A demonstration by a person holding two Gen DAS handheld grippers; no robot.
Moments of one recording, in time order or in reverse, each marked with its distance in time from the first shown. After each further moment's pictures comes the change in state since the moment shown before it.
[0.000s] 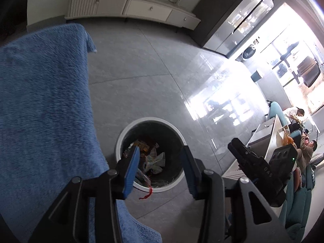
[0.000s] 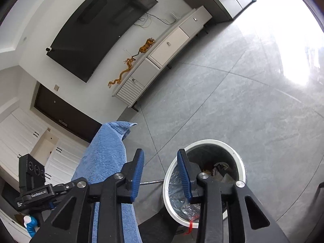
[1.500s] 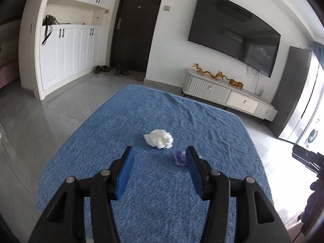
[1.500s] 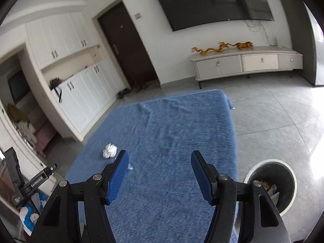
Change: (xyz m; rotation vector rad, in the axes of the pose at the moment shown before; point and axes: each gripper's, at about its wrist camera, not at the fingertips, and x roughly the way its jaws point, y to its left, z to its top) left arm -0.344 0.255 -0.222 -0.311 -0.638 0.553; right arm 0.029 0.330 -0.157 -0.673 0.214 0.155
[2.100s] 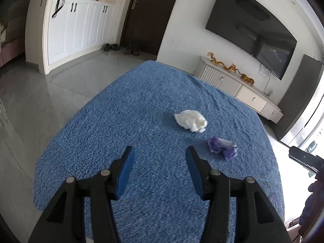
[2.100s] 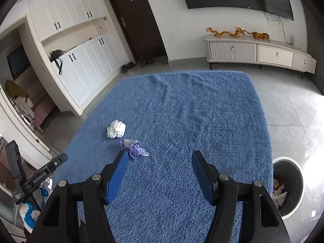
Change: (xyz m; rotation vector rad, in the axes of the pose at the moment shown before) left arm 0.050 0.065 -0.026 -0.112 0.121 0.019; right arm 0.074 0.054 -0.018 -0.087 0.177 -0.007
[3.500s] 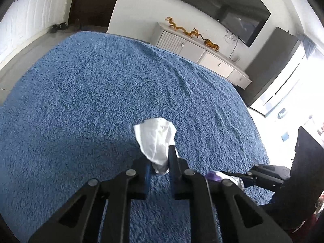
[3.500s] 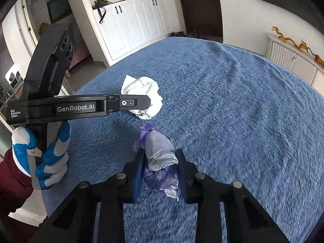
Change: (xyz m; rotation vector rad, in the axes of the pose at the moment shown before) left arm 0.161 -0.077 0.048 0.152 0.239 -0.300; right arm 0.143 0.034 -0.009 -0.343 0.192 0.213
